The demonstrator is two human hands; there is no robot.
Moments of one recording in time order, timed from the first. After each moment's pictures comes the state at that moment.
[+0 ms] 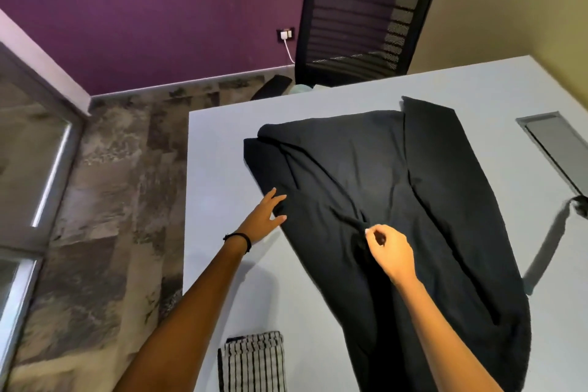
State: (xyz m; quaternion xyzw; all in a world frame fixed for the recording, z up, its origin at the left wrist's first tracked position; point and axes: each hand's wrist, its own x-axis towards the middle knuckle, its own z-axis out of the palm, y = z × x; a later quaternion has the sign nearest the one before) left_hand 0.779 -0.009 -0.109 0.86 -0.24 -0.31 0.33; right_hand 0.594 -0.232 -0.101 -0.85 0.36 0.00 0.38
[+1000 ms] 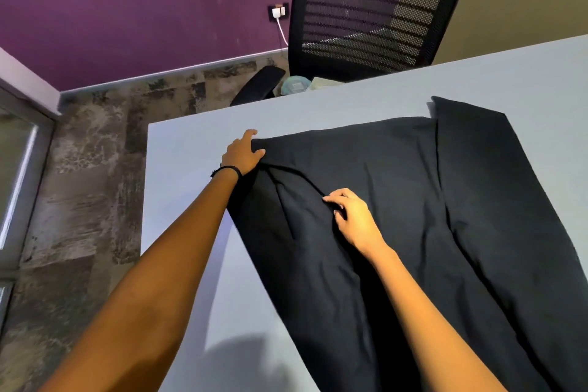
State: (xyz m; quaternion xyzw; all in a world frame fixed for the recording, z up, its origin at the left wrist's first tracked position) left_hand 1.021 -0.113 -0.145 0.94 -0.14 -0.21 0.22; right_hand 0.799 -0.275 -0.175 -0.89 0.17 0.00 0.43
